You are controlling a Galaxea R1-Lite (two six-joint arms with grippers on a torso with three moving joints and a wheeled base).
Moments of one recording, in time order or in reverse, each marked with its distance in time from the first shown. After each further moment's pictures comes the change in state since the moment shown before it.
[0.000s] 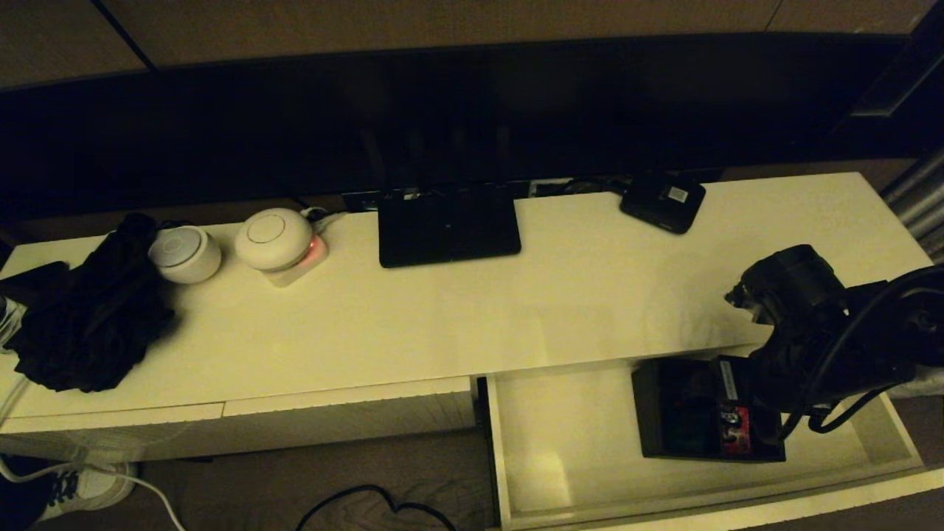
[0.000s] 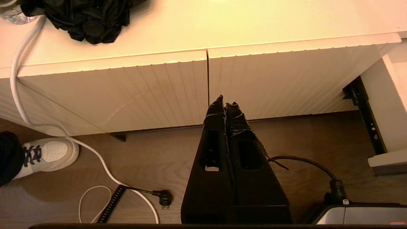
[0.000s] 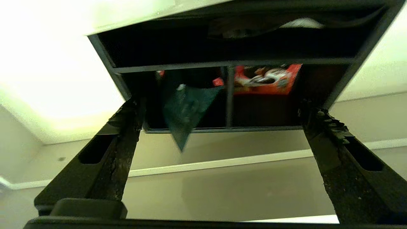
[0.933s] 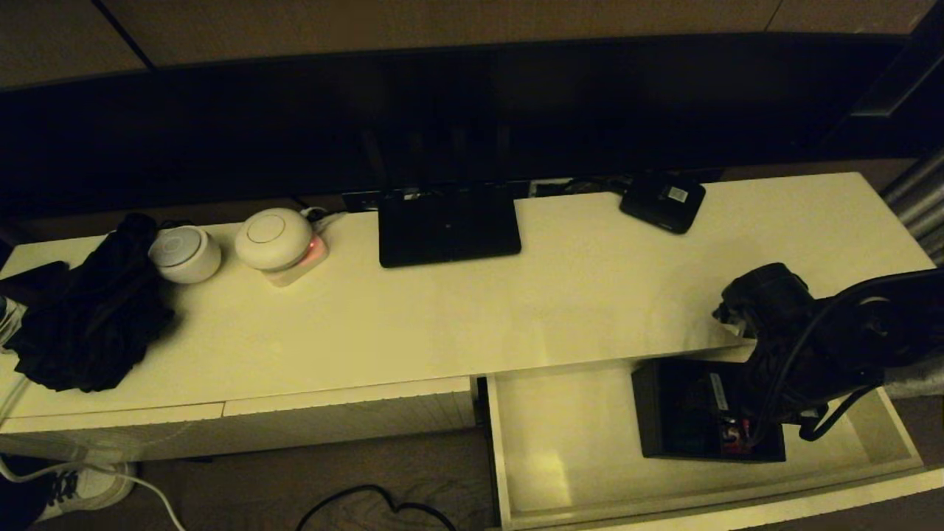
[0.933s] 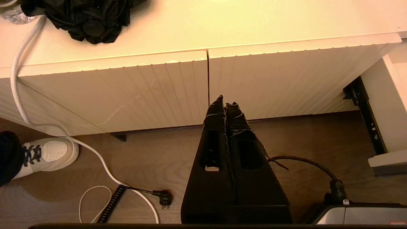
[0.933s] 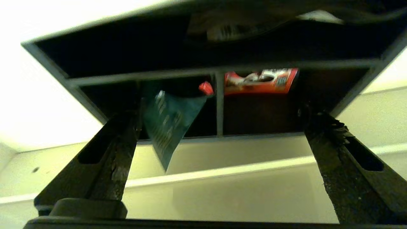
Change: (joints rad) left arm 0.000 0.000 0.000 0.000 0.001 0.000; right arm -0.022 0.095 -0.008 -0.007 -0.013 -0.026
